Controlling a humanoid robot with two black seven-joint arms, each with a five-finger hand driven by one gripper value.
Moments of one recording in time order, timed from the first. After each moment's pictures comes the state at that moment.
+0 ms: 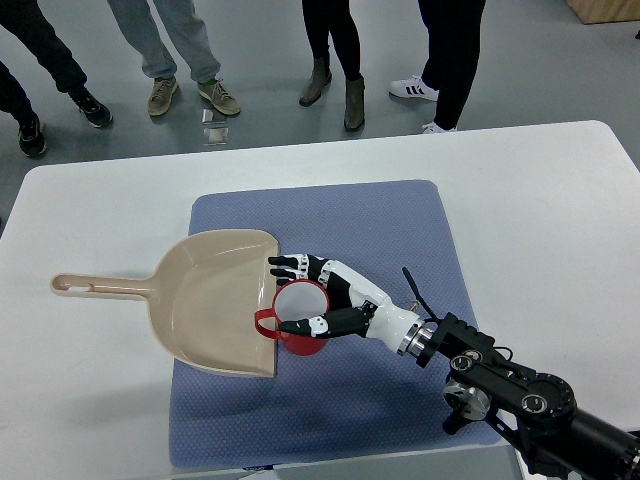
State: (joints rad) left arm -0.03 0.00 -0.06 -0.13 0.08 -0.03 0.09; right arm 0.37 0.00 0.68 0.95 -0.97 0.29 0.56
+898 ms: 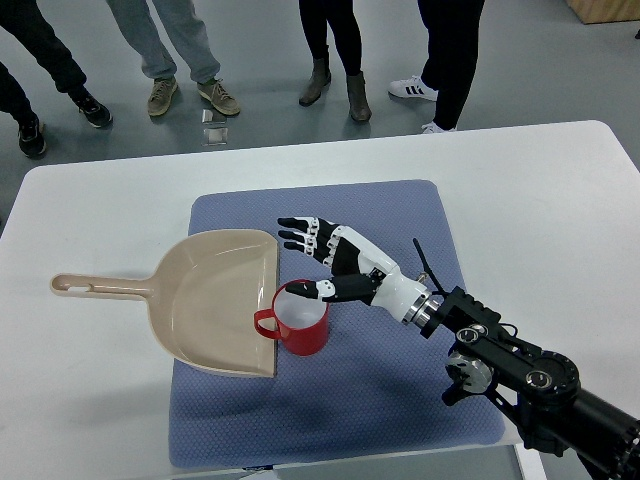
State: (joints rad) left arm -0.03 0.00 -0.06 -0.13 0.08 -0.03 0.09; right arm 0.42 0.00 0.77 0.96 -0.96 0.30 0.56
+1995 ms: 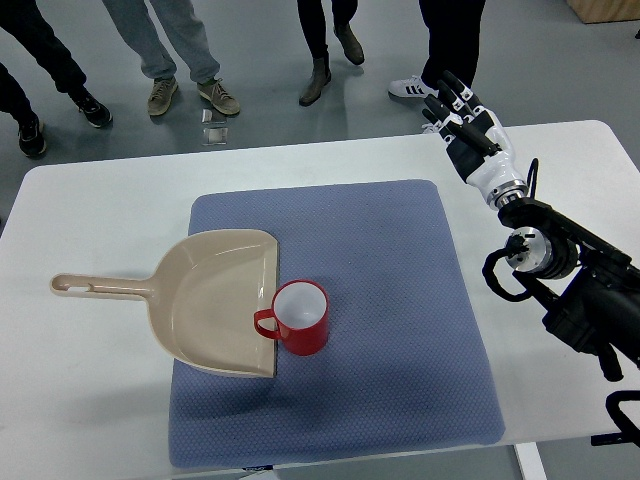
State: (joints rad) left arm -0.03 0.00 -0.06 -0.13 0.08 -0.03 0.09; right arm 0.70 -0.14 0.83 0.68 -0.09 0.17 0.44
